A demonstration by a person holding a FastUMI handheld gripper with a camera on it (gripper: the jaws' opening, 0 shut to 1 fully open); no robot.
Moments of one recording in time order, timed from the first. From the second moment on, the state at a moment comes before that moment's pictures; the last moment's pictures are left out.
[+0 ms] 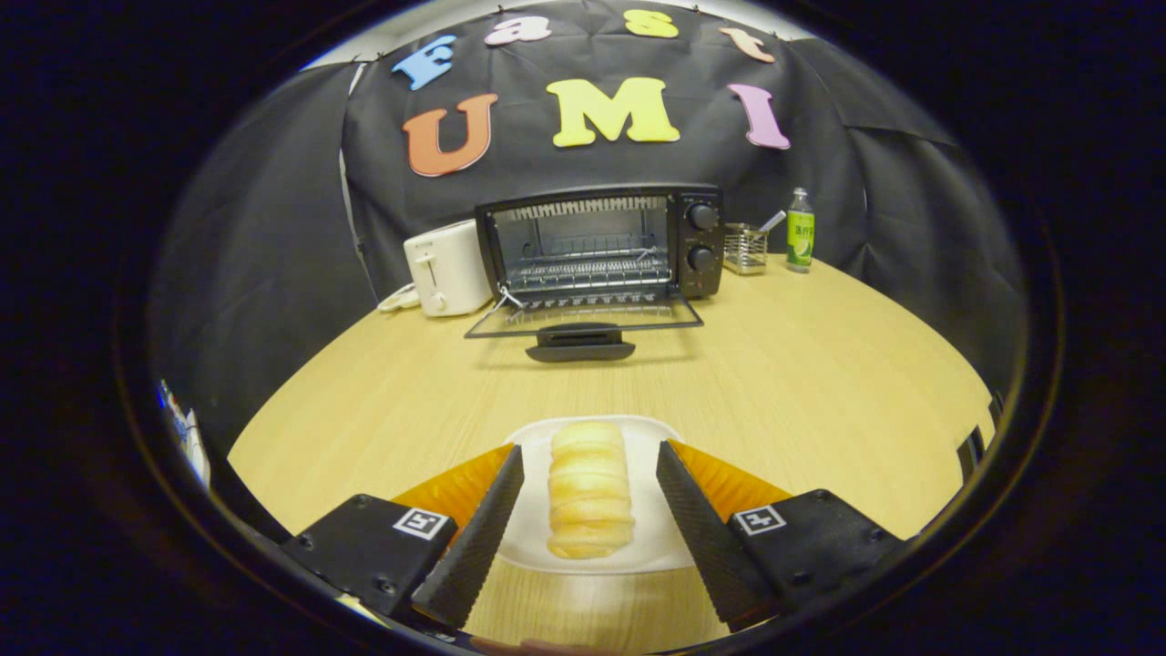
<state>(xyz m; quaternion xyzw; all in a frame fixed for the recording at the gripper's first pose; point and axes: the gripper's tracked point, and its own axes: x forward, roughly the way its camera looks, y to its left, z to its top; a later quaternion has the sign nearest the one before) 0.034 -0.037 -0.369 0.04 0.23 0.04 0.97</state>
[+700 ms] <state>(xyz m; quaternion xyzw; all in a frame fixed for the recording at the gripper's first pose) 0.028 -0.036 -0.397 0.03 0.26 0.04 0.96</state>
